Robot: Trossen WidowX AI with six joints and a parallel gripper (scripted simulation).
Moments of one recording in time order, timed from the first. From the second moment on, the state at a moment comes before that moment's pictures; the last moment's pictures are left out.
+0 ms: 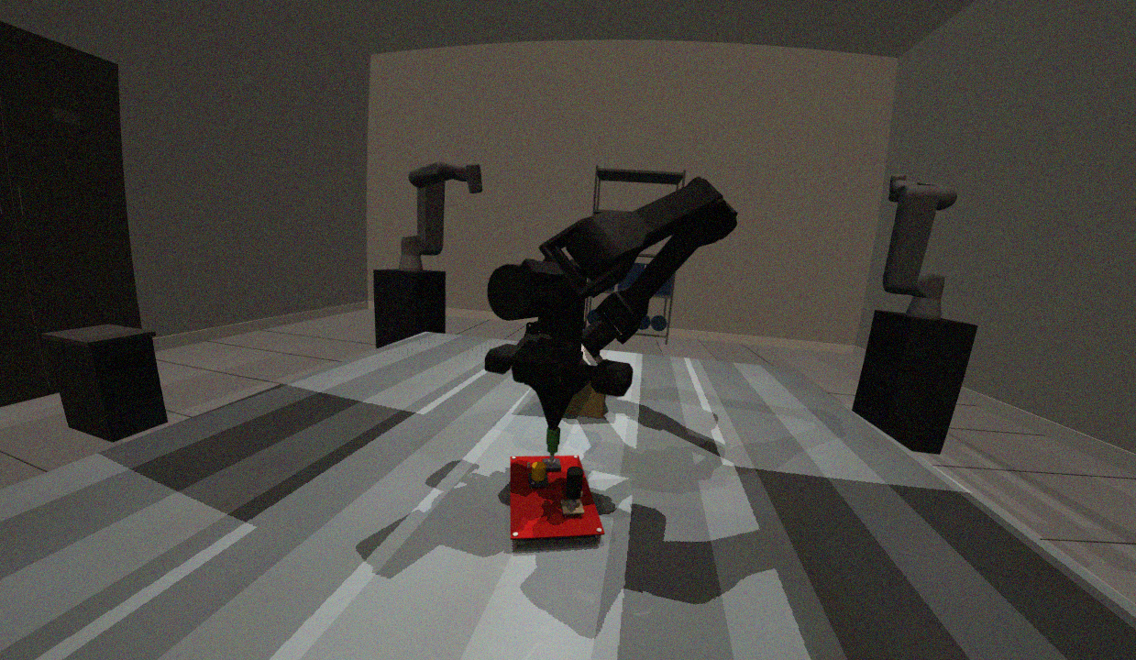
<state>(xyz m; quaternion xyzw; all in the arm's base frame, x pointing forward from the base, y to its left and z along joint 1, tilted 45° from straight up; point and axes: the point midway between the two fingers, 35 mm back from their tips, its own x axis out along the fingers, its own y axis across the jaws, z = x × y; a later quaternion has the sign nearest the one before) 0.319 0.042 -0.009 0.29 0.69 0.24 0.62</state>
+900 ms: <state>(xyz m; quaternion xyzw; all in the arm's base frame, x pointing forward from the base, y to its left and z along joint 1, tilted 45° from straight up) 0.319 0.047 -0.014 0.29 0.69 0.24 0.63</state>
